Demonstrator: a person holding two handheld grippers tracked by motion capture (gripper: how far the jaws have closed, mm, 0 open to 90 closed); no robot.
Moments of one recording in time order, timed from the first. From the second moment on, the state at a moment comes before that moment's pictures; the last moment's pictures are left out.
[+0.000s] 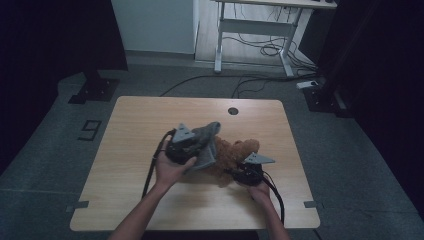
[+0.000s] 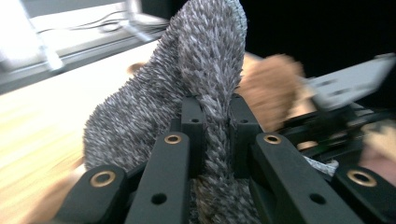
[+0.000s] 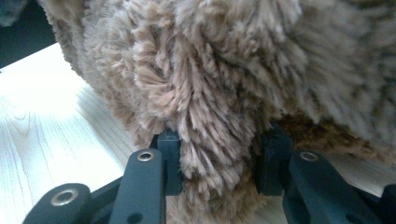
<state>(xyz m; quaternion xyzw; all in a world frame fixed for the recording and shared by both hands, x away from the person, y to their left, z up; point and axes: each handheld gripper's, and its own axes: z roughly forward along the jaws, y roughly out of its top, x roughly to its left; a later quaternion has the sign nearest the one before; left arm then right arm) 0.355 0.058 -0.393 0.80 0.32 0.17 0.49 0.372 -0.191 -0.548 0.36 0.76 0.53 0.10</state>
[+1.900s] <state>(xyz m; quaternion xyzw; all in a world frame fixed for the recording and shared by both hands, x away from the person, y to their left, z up) 0.384 0.206 -0.493 0.76 0.49 0.12 0.40 0.373 -0.196 -0.550 0.37 0.76 0.53 0.10</state>
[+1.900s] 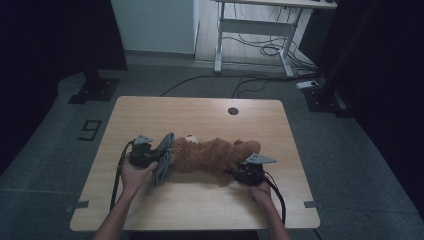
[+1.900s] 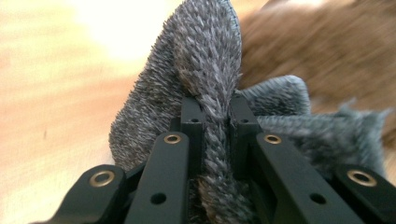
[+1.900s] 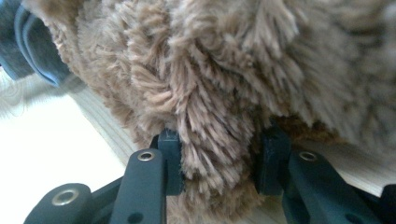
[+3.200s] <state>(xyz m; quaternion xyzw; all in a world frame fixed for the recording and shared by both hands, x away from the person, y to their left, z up) 0.427 0.141 -0.417 0.76 0.42 0.10 0.49 0.388 -0.196 -0.546 0.34 0.78 0.49 0.19</state>
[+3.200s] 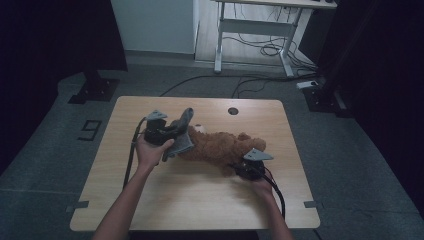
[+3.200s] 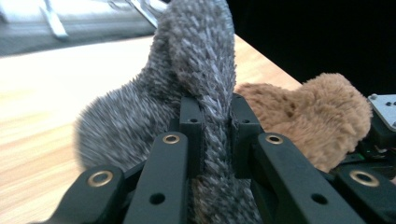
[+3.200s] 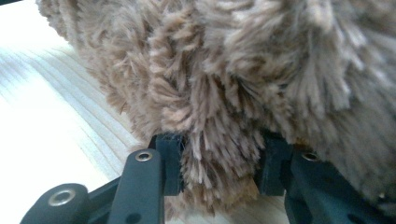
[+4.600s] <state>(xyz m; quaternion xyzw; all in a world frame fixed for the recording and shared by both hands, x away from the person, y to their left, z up) 0.358 0.145 -0.497 0.77 0.42 0.08 0.47 0.371 -0.204 -0.533 0.39 0.76 0.50 0.13</state>
